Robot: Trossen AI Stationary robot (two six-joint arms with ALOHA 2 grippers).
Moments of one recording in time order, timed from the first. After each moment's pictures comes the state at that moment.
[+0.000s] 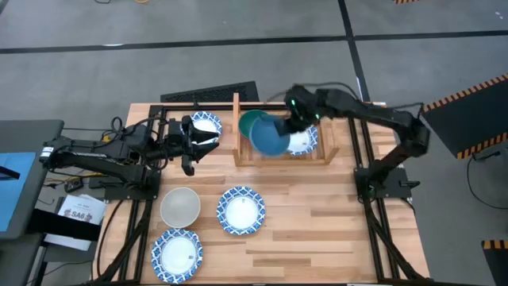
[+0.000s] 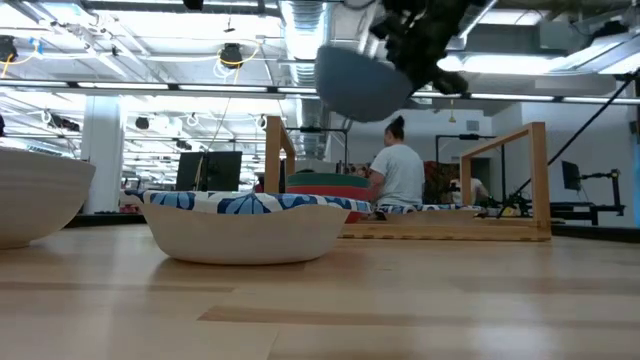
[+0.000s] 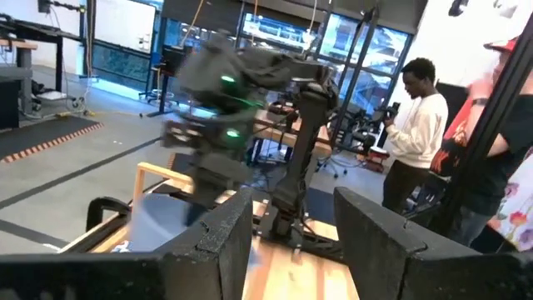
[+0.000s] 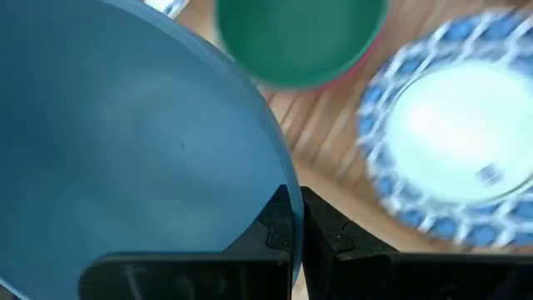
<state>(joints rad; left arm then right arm) -0.03 0.83 0.77 0.25 -0.24 -0.23 -0.41 1.56 1.48 -0.95 -0.12 0.75</state>
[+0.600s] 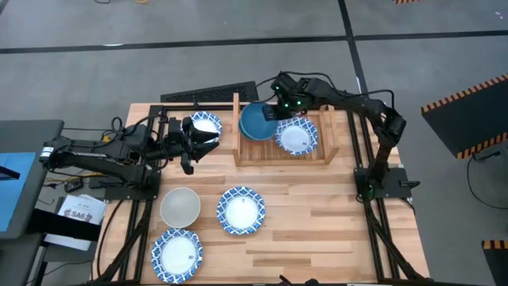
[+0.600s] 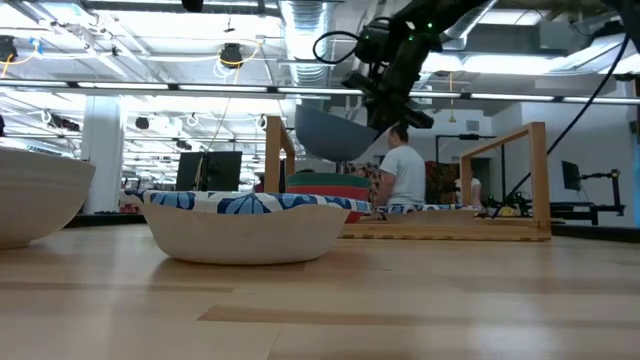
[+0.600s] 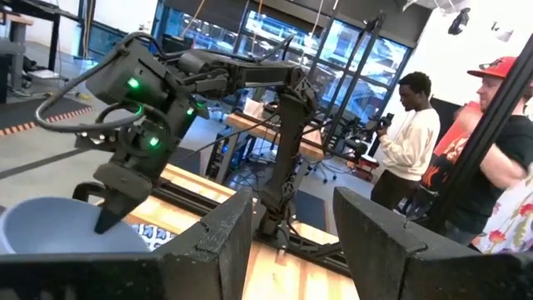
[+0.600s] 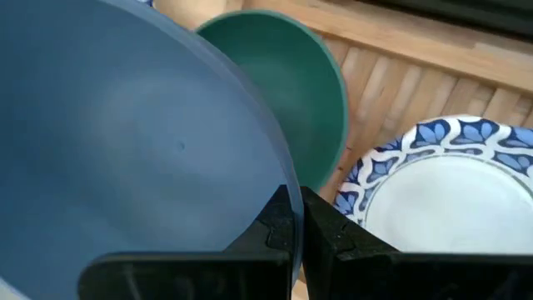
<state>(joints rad) -0.03 0.83 0.77 0.25 -0.24 -0.32 -0.55 1.81 1.62 -0.86 -0.13 0.71</state>
